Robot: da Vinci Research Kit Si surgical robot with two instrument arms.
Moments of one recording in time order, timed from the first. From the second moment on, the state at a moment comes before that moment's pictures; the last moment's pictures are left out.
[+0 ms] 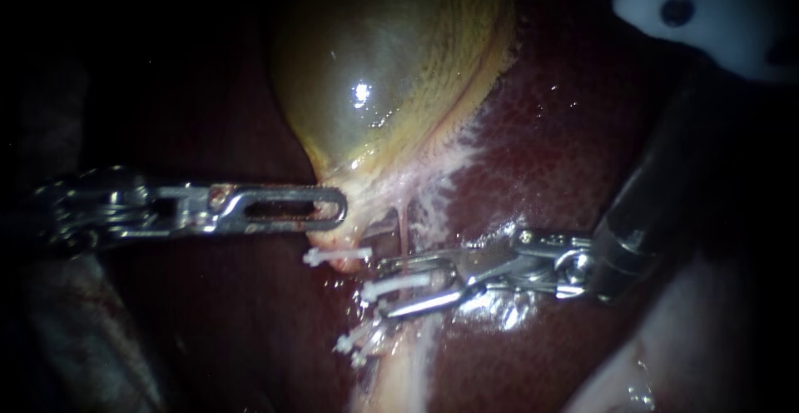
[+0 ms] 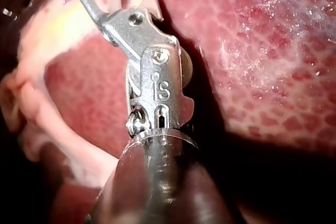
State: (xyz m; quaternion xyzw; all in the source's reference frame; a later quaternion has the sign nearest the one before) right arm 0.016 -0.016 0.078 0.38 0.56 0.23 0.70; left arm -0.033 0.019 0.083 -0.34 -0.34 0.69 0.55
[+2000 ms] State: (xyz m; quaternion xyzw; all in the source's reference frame) right arm 0.007 -0.014 0.072 0.22 0.59 0.17 0.76; left arm -0.037 0.018 0.089 -0.34 -0.32 0.69 0.55
